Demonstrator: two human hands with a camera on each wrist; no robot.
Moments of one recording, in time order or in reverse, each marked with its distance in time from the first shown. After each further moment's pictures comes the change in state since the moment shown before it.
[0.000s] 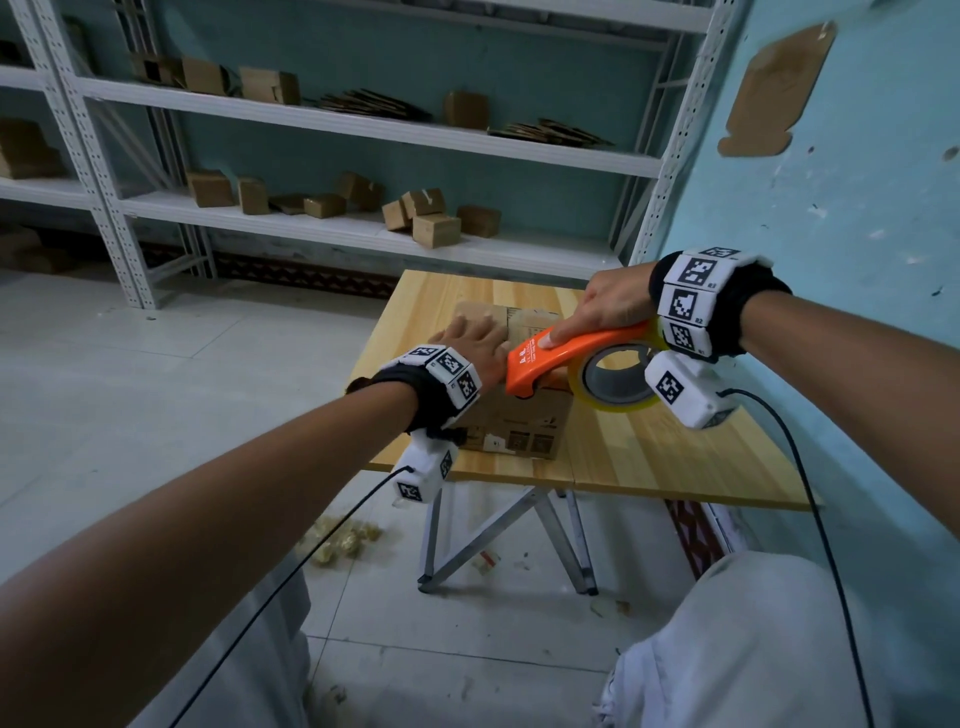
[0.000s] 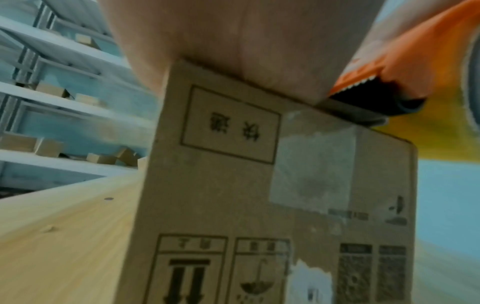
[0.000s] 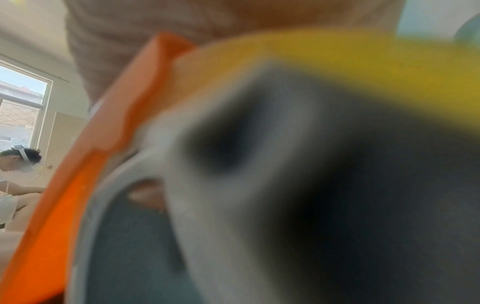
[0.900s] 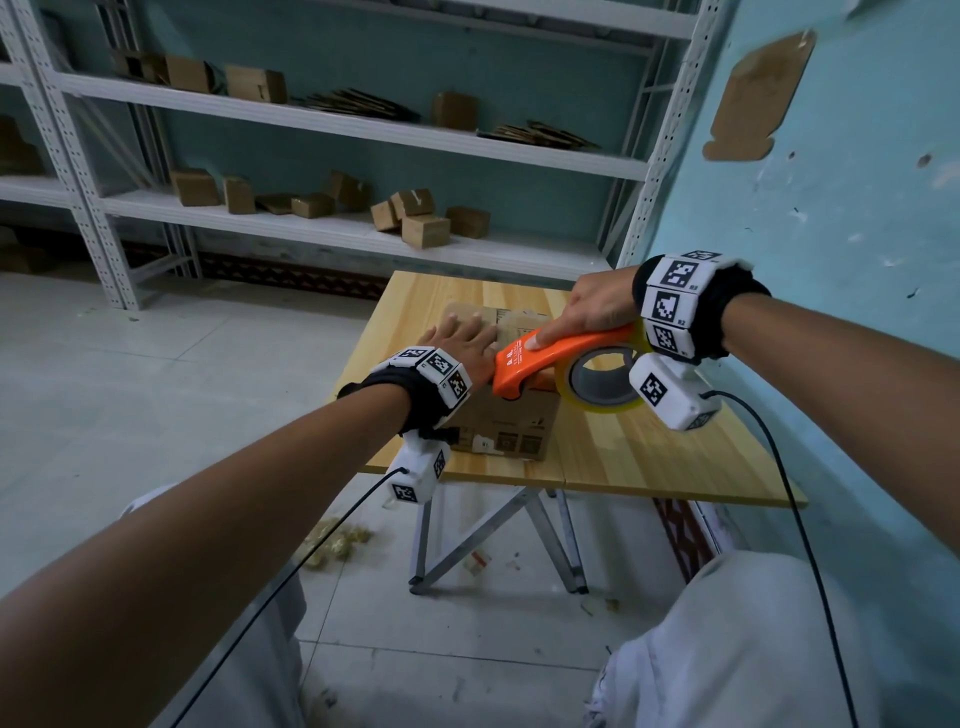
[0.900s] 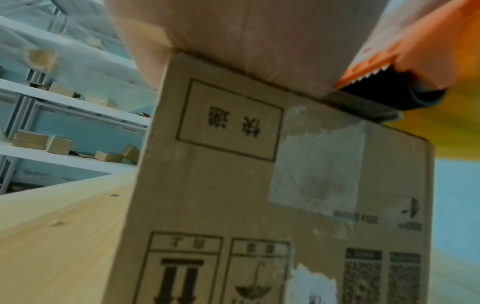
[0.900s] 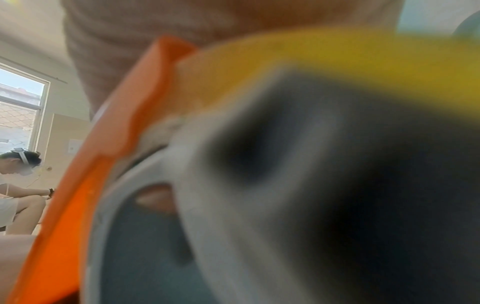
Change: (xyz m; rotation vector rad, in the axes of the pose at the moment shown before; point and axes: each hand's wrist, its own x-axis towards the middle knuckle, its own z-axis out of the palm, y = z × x) left_hand 0.017 -0.009 0.017 -0.168 0.073 -0.029; right_hand 0.002 -0.004 0.002 -0.050 0.010 0.017
